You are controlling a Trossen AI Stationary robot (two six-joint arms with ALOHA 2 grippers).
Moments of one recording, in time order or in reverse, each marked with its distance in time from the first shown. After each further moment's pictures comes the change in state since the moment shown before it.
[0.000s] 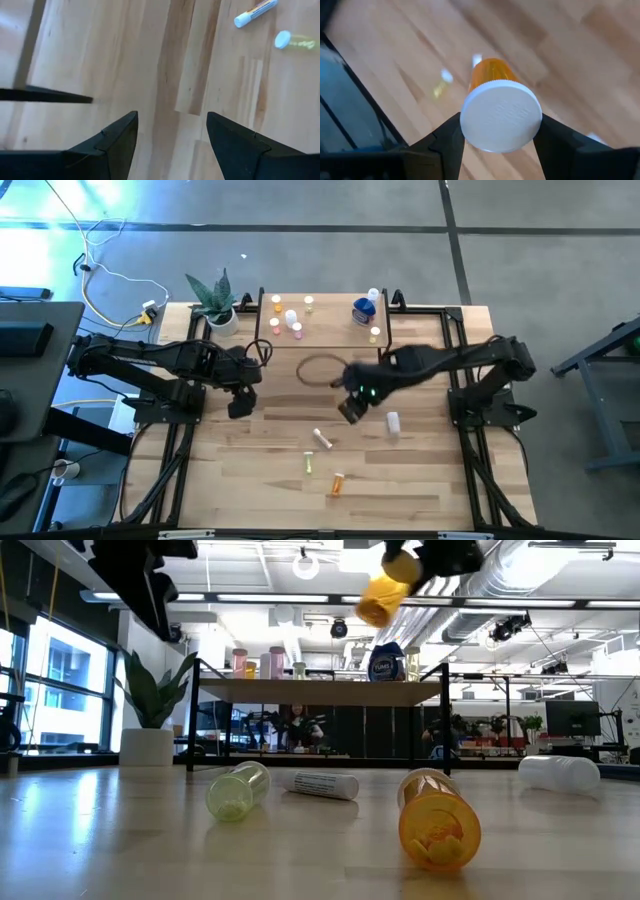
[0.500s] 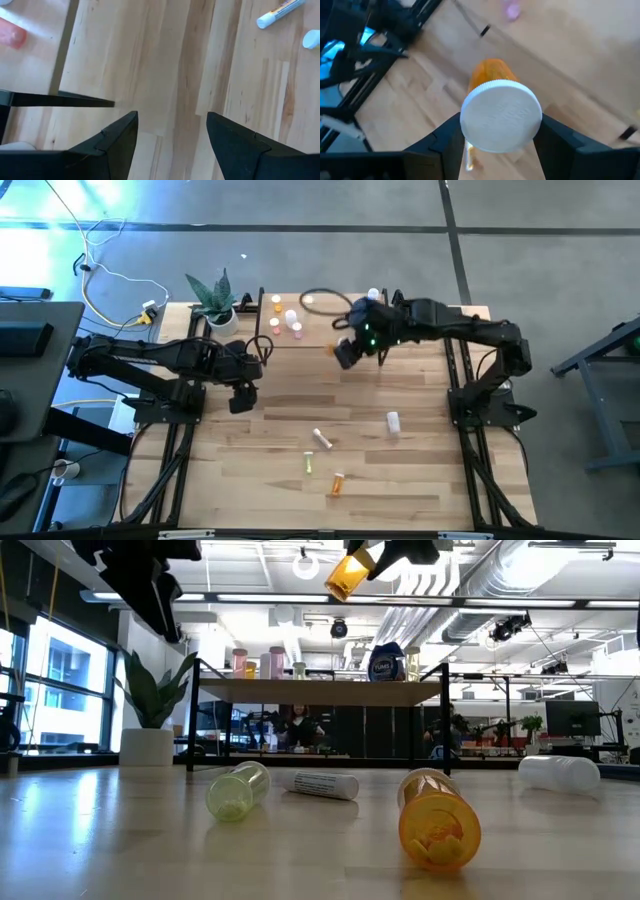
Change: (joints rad) left arm 0.031 0.000 0.000 0.003 -0.070 0.061; right arm -0.248 0.000 0.229 -0.010 0.086 -0.190
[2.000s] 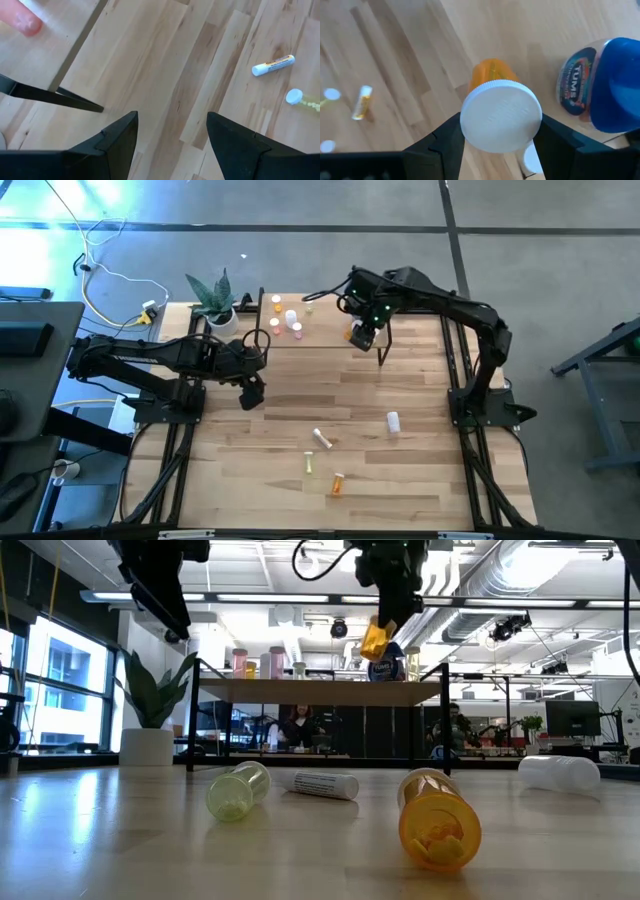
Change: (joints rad) left arm 0.021 0.000 0.000 0.086 -0.010 -0.230; right arm -0.299 0.154 0.085 -0.260 -0.117 -0.708
